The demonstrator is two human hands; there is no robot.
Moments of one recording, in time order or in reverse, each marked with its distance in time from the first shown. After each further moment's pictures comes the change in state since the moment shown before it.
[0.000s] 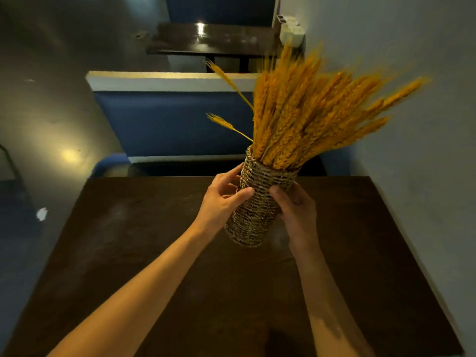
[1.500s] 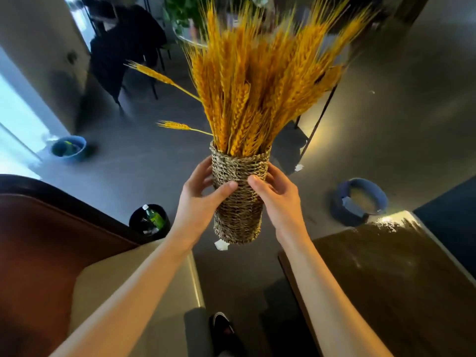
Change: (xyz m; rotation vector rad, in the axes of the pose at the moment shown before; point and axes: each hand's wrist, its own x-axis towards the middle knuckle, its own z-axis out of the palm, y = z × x) left_hand -0.599 0.034 -0.389 -0.035 1.526 -0.016; right_hand -0.445 0.000 0.535 -0.041 -1.459 0.051
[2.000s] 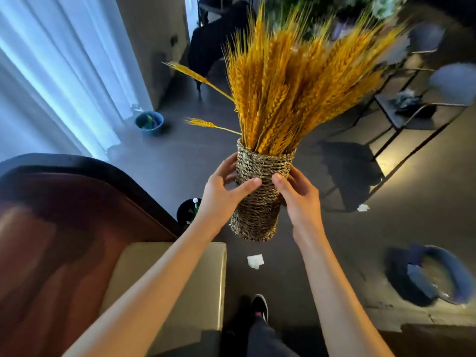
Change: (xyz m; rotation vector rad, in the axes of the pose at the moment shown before) left_hand 0.109 -0.009 -0.112 0.110 0.304 -0.049; right_hand 0.145 0.014 0.131 0.031 -0.232 0.098
